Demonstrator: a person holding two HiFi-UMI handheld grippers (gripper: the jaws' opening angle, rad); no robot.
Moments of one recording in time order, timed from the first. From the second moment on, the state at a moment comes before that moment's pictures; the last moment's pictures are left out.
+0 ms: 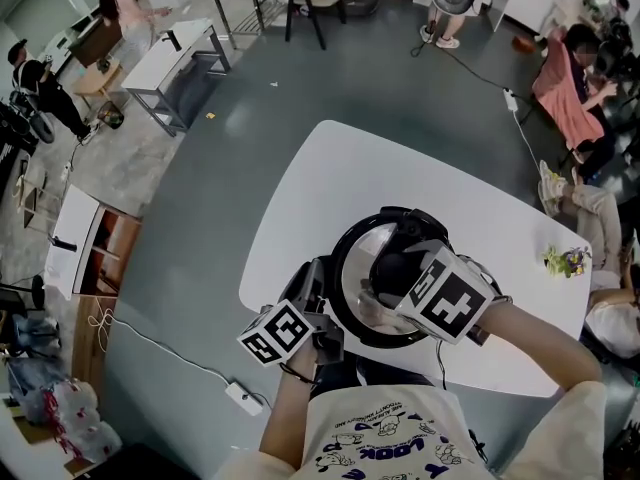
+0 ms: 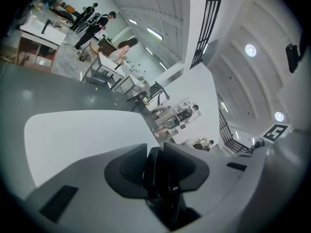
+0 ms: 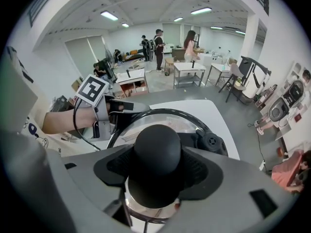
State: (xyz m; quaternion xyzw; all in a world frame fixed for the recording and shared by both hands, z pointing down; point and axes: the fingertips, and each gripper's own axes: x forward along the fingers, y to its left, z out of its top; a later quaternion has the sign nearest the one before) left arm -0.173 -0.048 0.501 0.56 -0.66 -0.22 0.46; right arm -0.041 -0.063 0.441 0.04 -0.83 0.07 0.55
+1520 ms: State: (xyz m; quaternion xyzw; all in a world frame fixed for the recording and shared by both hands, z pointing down) left arm -0.175 -0.051 0.502 0.56 -0.65 -0.21 0.46; right arm -0.038 -0.048 0.442 -0.20 -0.79 -0.09 0.57
